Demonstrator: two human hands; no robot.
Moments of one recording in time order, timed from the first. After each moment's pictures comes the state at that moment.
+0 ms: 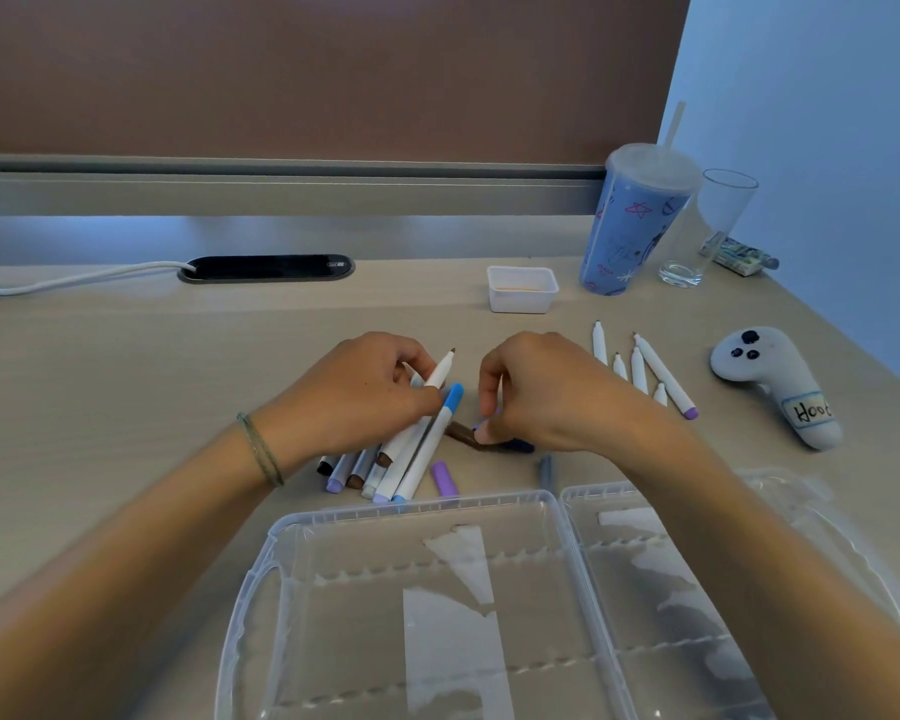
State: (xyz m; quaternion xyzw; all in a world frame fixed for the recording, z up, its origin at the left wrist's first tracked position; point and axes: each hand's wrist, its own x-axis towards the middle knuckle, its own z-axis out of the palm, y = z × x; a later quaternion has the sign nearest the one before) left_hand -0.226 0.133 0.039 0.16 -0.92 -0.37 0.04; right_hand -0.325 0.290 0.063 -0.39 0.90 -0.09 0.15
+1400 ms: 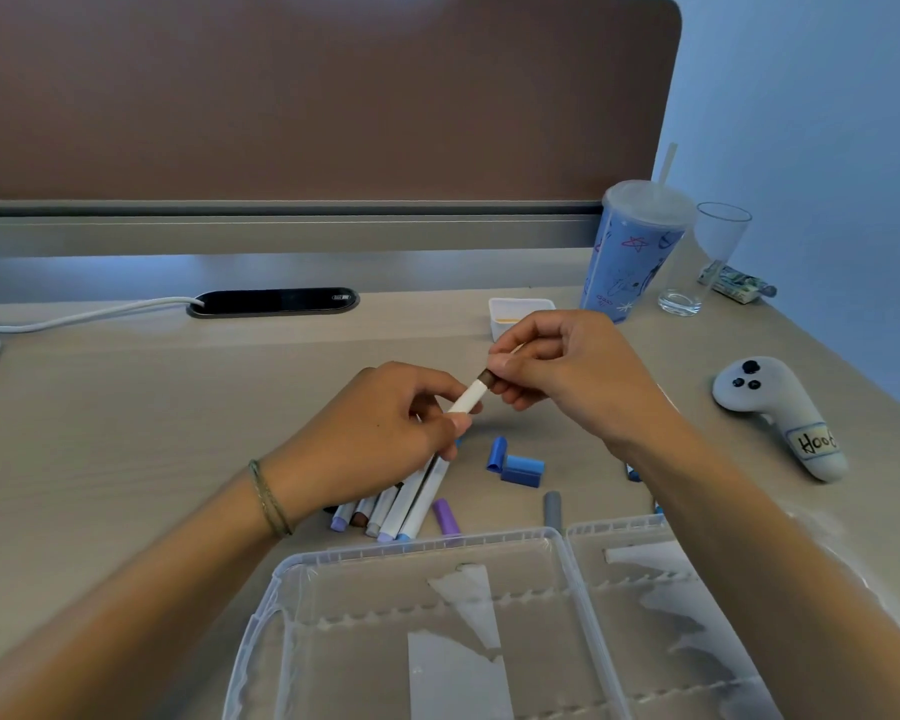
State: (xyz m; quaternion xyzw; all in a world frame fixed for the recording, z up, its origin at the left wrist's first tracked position) left_hand -0.222 0.142 0.046 0.08 -0.91 -0.40 0.06; right_hand -0.354 0.301 0.064 -0.33 0.75 -0.54 0.18
